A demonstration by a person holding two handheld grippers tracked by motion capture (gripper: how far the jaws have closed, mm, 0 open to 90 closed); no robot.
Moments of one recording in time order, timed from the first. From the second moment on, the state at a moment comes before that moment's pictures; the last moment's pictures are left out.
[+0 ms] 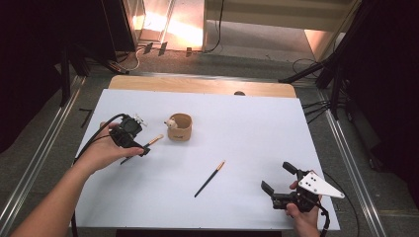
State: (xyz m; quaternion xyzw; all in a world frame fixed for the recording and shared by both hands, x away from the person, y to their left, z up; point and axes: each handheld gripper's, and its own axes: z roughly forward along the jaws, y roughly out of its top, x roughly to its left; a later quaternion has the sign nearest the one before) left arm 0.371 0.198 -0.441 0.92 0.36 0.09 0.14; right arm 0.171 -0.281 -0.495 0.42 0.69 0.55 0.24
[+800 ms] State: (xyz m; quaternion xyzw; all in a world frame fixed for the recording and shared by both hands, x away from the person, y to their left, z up) left arm 0.392 0.186 -0.451 0.93 0.36 0.07 0.08; right arm 0.172 -0.281 -0.496 0.42 0.69 0.54 0.24
